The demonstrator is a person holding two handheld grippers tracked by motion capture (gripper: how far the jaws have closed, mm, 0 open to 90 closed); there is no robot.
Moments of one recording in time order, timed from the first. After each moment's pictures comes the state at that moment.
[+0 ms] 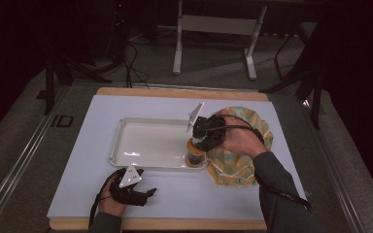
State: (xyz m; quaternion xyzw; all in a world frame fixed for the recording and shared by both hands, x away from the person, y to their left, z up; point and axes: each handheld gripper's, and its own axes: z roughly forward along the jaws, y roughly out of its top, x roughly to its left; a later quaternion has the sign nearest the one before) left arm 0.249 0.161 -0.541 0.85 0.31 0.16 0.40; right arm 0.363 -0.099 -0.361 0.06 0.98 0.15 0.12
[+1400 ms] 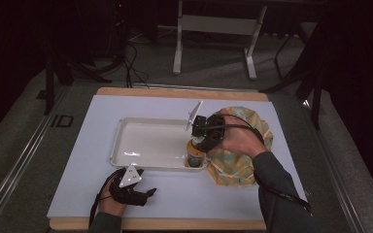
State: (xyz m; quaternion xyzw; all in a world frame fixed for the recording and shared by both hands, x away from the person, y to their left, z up) left arm 0.249 0.161 -0.541 0.85 0.31 0.16 0.40; right arm 0.366 -0.097 -0.362 0.08 0.98 0.13 0.11
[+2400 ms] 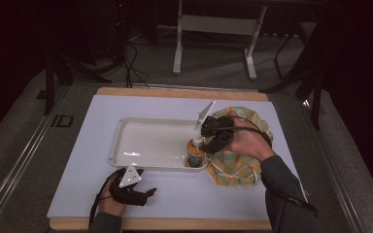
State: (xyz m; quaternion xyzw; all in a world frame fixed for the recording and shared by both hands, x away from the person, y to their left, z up) left arm 0.249 0.161 -0.541 0.85 0.31 0.17 0.40; right arm 0.364 -0.121 -0.363 0.11 0.98 0.16 0.11
